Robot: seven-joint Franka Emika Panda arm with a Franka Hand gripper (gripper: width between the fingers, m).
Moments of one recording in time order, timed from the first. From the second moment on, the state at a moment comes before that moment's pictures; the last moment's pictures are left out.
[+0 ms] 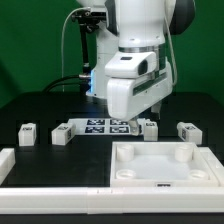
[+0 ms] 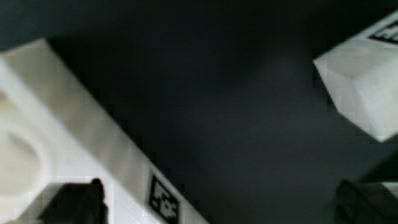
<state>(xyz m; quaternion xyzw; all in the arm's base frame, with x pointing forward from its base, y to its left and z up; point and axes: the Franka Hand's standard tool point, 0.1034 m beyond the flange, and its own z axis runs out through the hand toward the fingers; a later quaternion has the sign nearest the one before) 0.441 0.056 0.047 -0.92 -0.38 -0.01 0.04</state>
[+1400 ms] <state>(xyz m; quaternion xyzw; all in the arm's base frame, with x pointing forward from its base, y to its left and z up) 0.390 0.150 0.038 -0.99 0.00 0.10 0.05</state>
